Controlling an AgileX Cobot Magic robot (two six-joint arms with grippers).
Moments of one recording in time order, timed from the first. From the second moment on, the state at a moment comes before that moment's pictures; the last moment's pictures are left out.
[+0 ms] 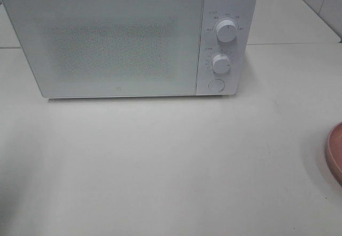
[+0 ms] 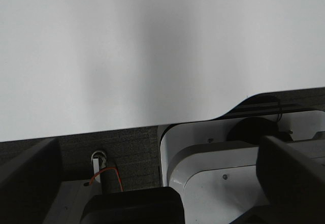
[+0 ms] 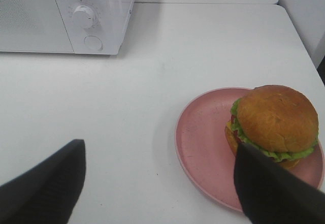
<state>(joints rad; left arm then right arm) -0.08 0.94 -0.58 -0.09 1.10 0.05 0.13 0.00 -0.51 -0.09 1.02 0.11</state>
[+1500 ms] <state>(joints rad) 0.09 0.00 -0.51 -0.09 1.04 0.05 0.13 0.00 -0.51 -0.09 1.02 0.11</state>
